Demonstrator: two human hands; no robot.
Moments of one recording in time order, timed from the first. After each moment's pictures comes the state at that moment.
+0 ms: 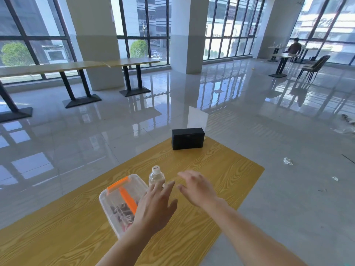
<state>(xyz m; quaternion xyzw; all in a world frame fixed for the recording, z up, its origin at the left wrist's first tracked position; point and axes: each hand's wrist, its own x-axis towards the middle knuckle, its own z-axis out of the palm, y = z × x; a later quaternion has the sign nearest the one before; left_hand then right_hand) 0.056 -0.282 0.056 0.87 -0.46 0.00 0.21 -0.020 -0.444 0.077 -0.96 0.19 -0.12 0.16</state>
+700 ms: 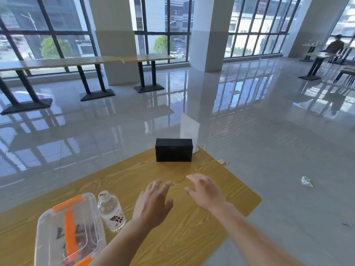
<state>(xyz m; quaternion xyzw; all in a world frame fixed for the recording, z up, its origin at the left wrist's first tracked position) 0.060 -0.489 0.041 0.91 -0.38 0.00 0.16 -0.020 -0.674 0.055 -0.97 0.16 -0.09 0.19</state>
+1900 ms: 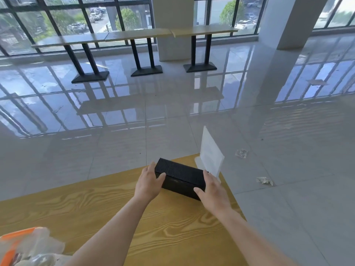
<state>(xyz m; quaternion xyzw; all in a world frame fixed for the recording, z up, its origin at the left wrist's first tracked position) 0.287 -0.682 0.013 0.94 0.00 -0.10 0.32 0.208 -0.885 -0.008 -0.93 0.13 0.03 0.33</state>
